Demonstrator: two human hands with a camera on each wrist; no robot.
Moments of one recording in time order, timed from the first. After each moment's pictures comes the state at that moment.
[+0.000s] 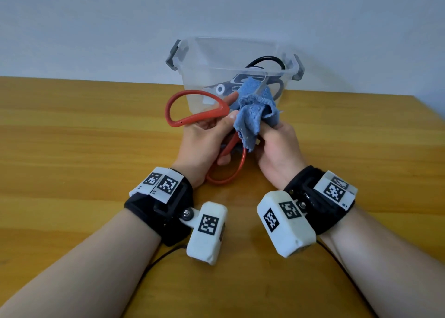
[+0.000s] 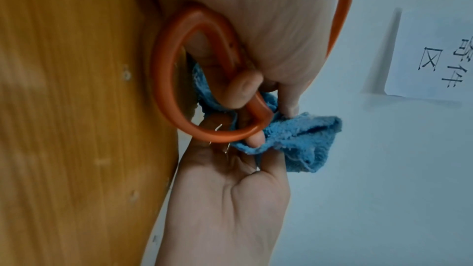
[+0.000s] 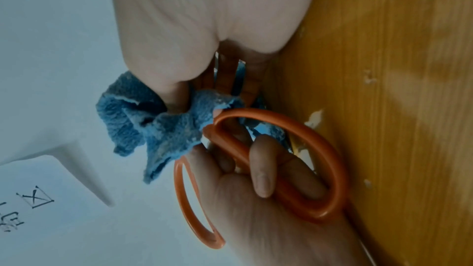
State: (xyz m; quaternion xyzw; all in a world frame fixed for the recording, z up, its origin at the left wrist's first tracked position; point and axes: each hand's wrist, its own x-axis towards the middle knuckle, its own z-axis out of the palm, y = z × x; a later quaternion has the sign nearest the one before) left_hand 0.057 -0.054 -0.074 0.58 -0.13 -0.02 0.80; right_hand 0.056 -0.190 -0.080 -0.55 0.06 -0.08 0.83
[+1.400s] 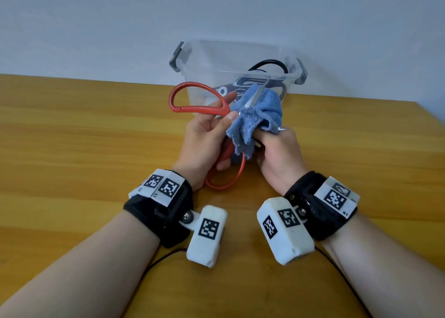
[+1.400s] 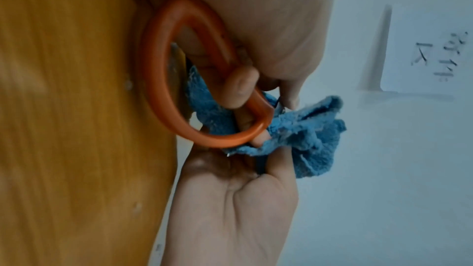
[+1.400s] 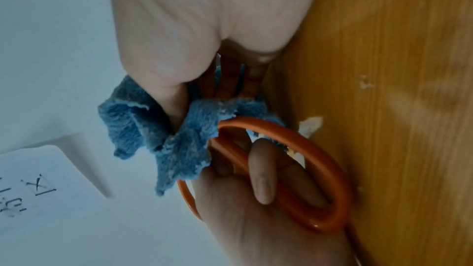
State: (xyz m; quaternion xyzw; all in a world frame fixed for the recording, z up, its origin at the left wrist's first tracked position) left_hand 0.062 -0.050 -0.074 0.58 -0.16 -0.03 0.80; right_hand 0.053 -0.190 -0.081 -0.55 0.03 -0.09 0.83
